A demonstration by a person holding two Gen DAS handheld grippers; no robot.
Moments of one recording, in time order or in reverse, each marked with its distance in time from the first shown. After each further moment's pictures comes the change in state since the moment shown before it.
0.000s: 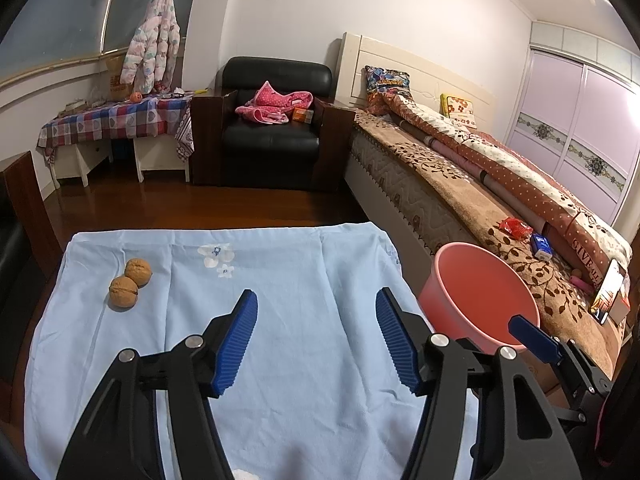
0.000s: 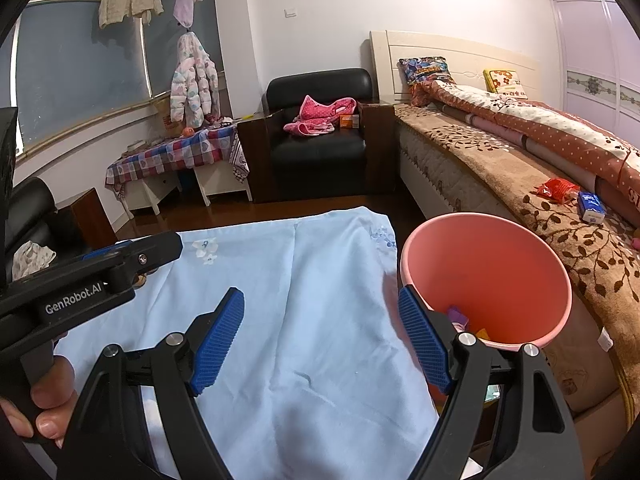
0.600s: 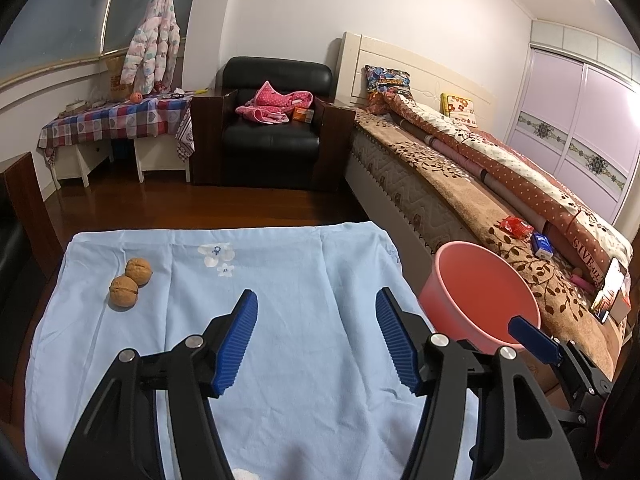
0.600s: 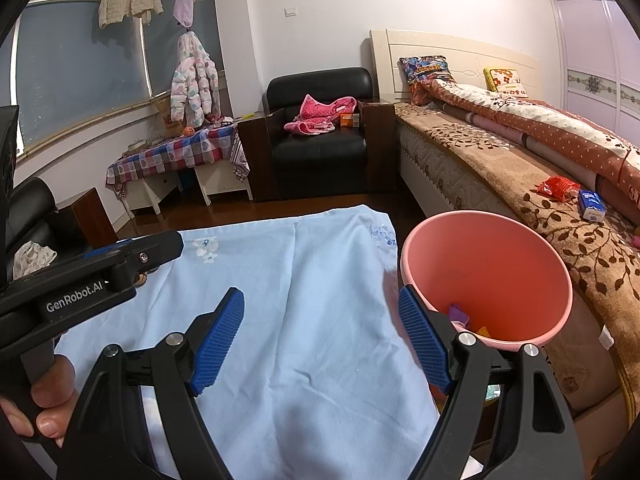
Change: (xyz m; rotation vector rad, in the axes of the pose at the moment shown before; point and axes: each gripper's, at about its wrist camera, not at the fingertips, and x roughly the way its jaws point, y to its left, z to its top) left arm 0.000 0.001 -0.003 0.003 0.001 0.000; right arm 0.000 0.000 0.001 0.001 0.001 0.001
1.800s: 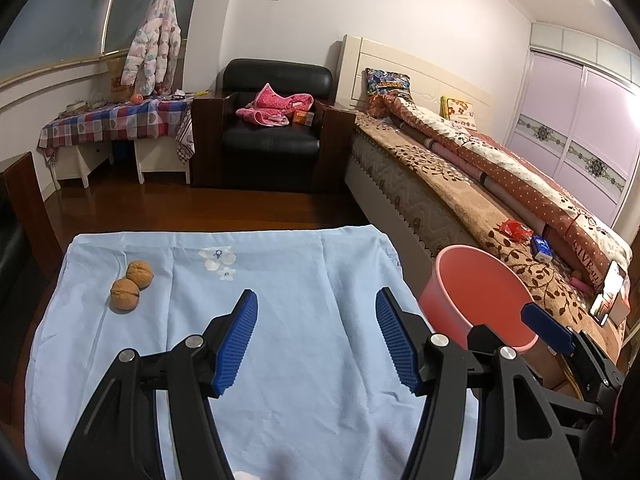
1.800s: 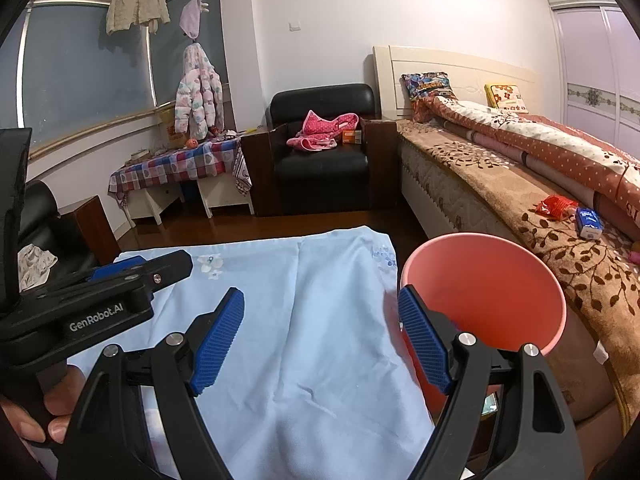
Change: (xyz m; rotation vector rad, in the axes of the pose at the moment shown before) left arm -0.002 0.002 -0.002 0.000 -0.010 0.001; right arm -0.013 0.003 0.005 -0.018 -0.058 0.008
